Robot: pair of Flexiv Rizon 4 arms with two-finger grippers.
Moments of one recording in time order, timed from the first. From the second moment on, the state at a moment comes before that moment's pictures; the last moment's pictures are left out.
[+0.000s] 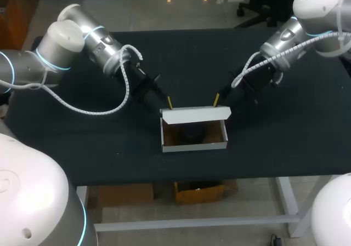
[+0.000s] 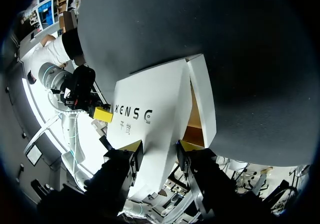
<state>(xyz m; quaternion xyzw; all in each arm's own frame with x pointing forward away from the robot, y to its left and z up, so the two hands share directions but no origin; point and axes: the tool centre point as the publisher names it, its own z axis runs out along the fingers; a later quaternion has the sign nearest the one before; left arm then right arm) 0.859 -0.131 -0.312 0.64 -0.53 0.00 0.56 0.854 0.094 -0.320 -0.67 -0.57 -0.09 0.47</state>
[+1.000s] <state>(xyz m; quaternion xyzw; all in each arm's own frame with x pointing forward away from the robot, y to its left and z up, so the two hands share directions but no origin) 0.865 -0.133 -0.314 0.64 -0.53 -0.01 0.56 0.859 0.098 -0.323 -0.67 -0.57 -0.08 0.46</state>
